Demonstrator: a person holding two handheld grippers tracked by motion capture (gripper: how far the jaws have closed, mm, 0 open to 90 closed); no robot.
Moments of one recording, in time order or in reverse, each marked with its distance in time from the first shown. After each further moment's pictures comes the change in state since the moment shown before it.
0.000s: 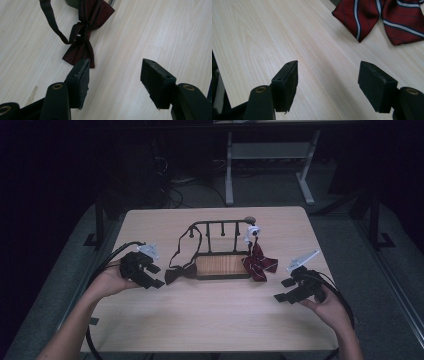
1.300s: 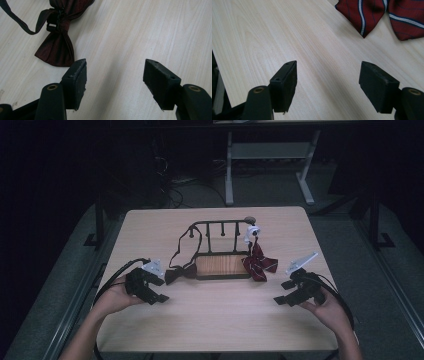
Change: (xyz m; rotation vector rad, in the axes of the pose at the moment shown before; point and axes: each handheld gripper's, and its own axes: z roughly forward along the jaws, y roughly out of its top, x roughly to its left) left arm -0.026 -0.022 0.033 -0.022 0.003 0.012; right arm 0.002 -0.004 0.005 0.019 0.003 0.004
